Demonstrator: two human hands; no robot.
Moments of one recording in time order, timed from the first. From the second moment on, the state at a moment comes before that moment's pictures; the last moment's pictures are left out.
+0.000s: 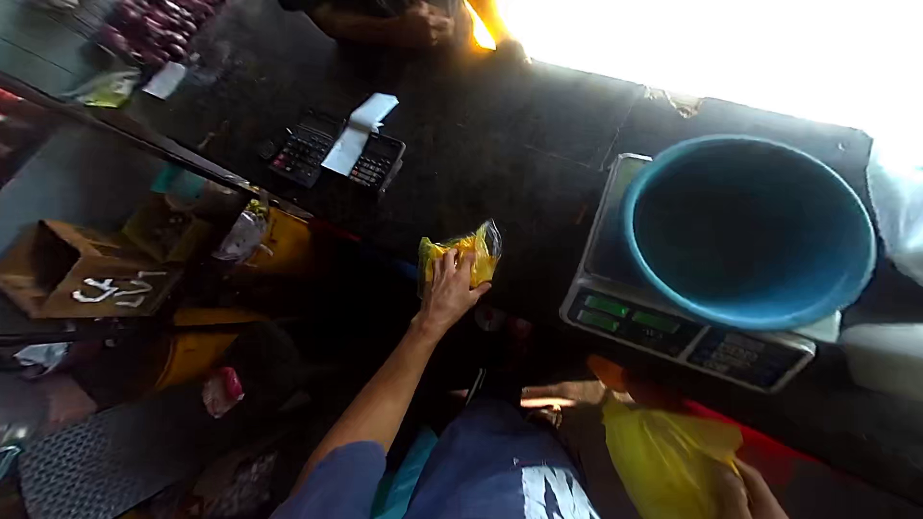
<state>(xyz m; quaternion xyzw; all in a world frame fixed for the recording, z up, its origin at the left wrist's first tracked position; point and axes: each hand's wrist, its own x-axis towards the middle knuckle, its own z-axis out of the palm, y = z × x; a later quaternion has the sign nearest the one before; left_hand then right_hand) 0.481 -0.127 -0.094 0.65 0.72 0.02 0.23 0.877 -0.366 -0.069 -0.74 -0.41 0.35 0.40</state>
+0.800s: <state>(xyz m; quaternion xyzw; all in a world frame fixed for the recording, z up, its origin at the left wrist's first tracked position) 0.598 -0.105 -0.103 0.38 0.51 0.31 0.70 0.916 -0.433 -0.068 -0.72 -0.35 0.26 0.54</state>
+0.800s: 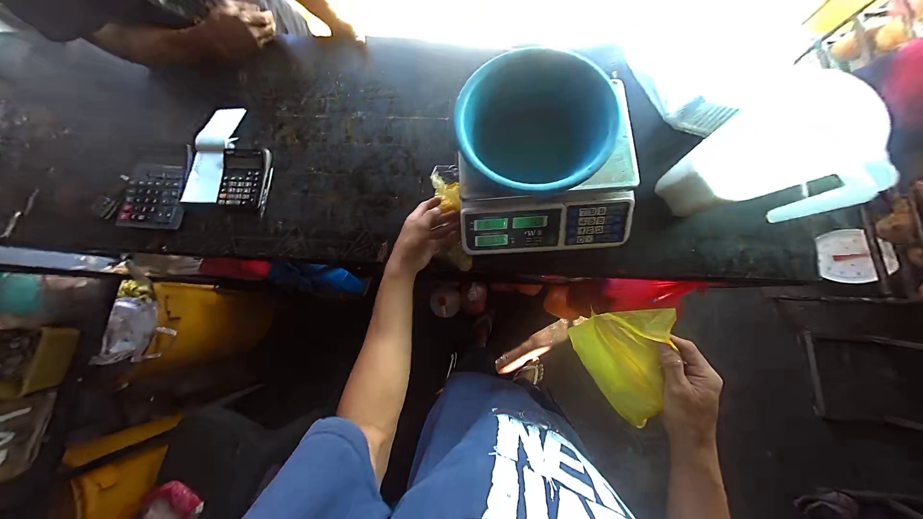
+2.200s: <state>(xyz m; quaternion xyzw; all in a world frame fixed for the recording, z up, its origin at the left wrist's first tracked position) 0.845 -0.368 -0.034 0.63 0.24 0.14 0.72 1.063 -0.507 -0.009 -0.77 -0.50 0.06 0.40</state>
